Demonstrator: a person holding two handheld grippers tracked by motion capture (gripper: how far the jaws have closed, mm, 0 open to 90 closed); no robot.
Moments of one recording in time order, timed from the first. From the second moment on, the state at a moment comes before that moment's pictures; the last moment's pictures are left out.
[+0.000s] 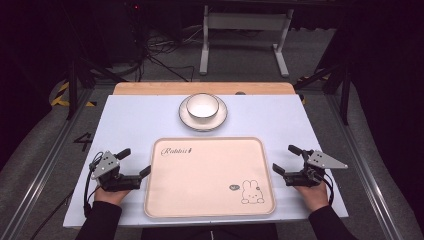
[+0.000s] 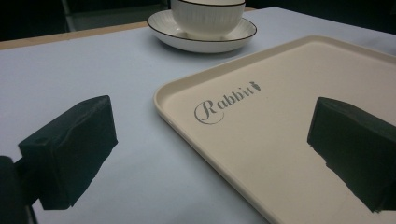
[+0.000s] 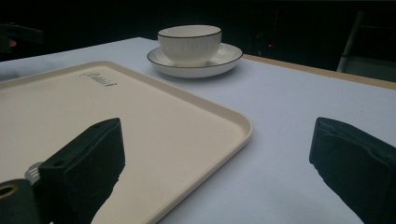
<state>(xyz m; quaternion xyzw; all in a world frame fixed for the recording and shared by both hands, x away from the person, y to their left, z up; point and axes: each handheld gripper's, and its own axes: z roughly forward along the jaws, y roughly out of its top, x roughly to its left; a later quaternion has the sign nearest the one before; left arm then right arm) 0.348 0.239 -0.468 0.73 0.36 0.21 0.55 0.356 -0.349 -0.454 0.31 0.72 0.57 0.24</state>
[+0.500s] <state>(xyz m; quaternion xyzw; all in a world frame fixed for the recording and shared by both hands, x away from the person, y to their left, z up) 0.347 0.238 -0.464 0.73 0.35 0.23 0.54 0.358 -0.352 -0.454 0.33 0.71 0.57 0.24</state>
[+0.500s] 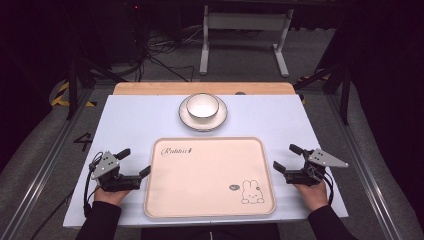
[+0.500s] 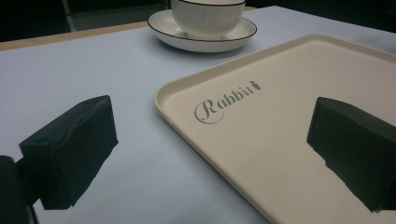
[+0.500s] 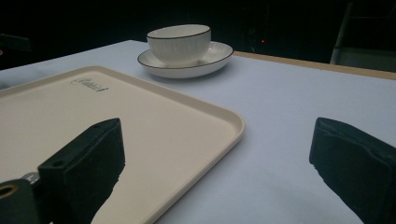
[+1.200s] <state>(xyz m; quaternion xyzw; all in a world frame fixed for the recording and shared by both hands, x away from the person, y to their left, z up) 0.349 0.224 -0.413 0.72 0.31 0.22 0.58 0.358 -0.352 -0.455 0.33 0.71 0.57 0.24</state>
